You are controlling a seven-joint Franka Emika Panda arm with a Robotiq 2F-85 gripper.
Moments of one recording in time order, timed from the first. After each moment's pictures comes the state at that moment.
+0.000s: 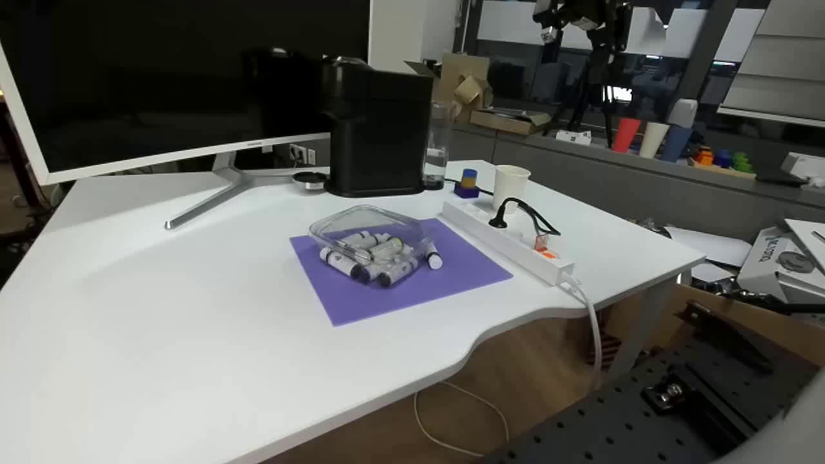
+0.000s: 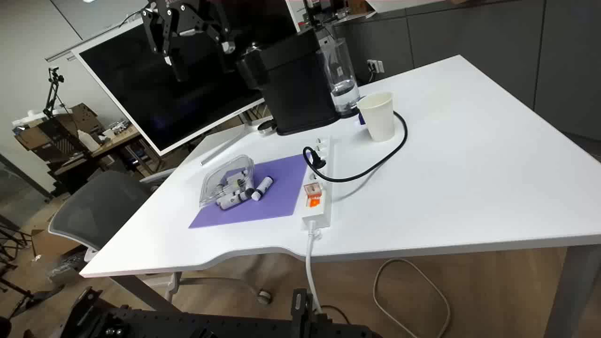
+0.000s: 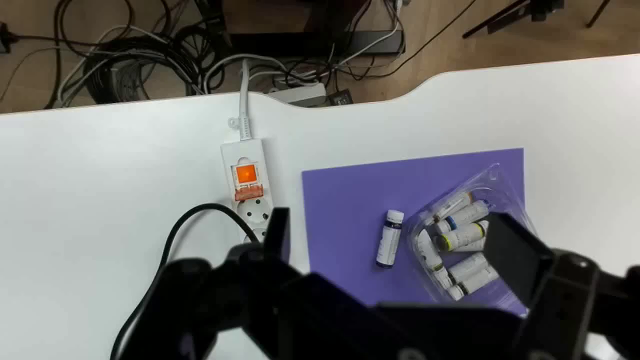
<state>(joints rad) -0.11 -0.18 -0.31 -2.25 0.03 1.84 -0.36</state>
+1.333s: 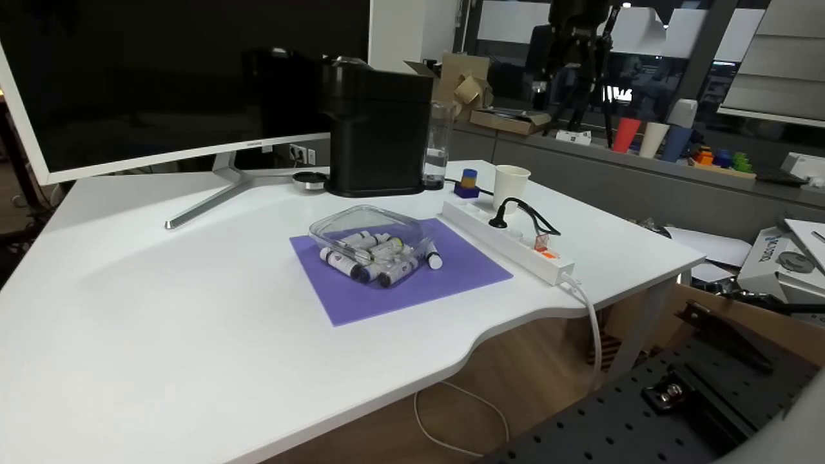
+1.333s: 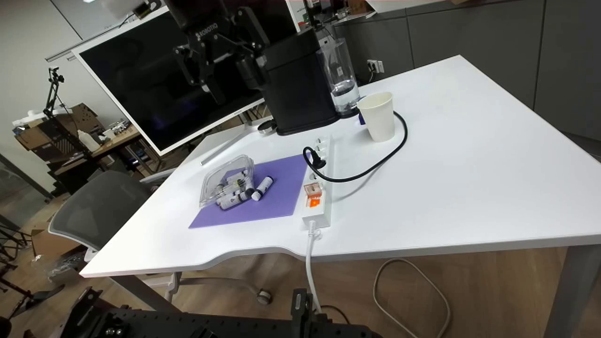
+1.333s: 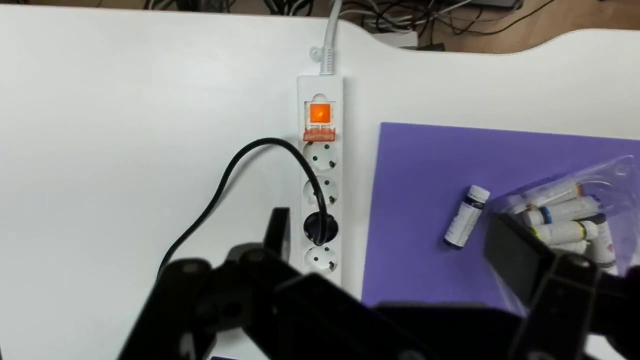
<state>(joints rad) -0.14 -0.16 -0.25 -2.40 -0.14 2.21 -0.38</state>
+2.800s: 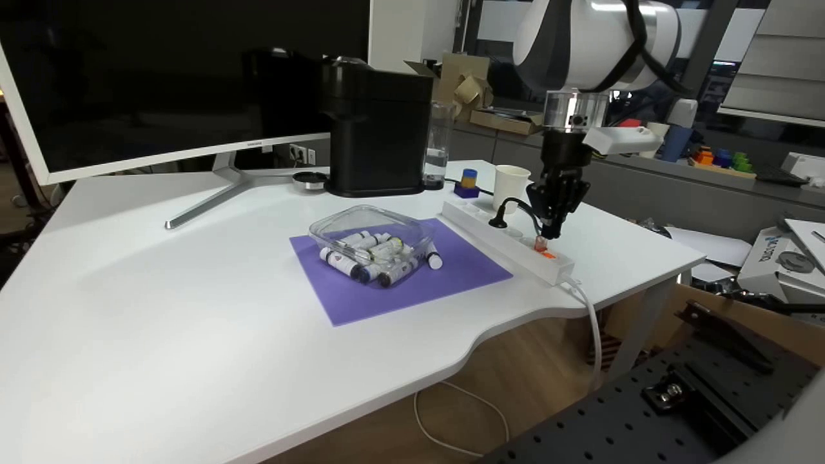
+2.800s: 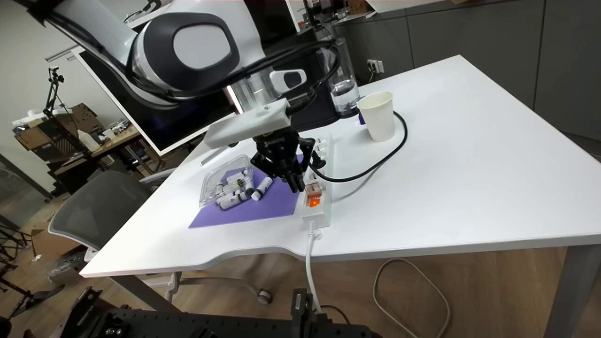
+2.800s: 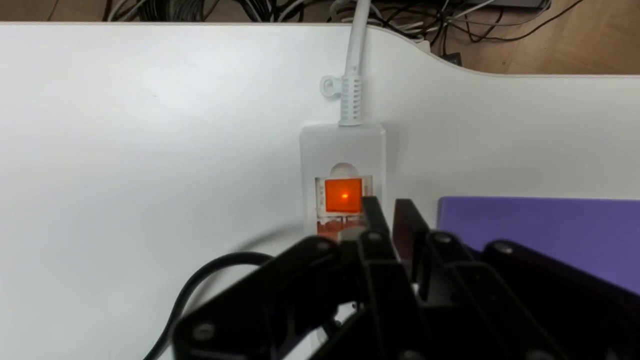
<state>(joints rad) -0.27 0.26 -0.20 -2.50 -0.02 2.68 -0.49</state>
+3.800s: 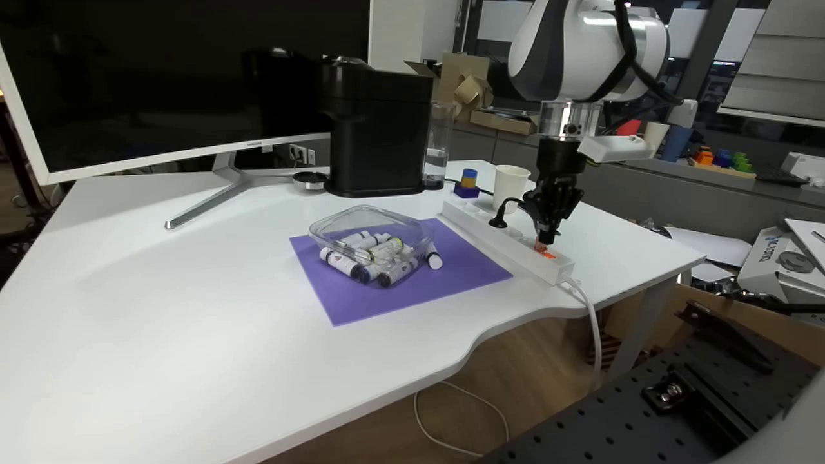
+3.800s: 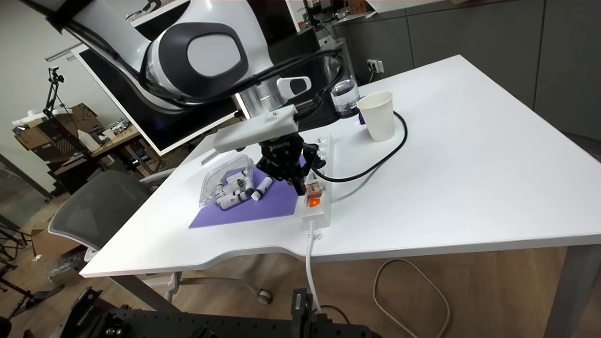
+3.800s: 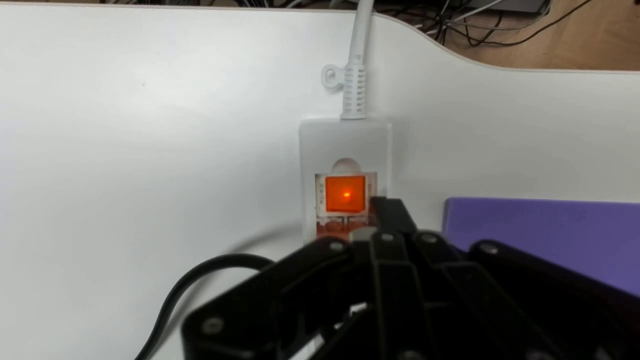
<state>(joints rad) -0.32 0.30 -0.15 -2.47 -0.02 2.68 -0.50</state>
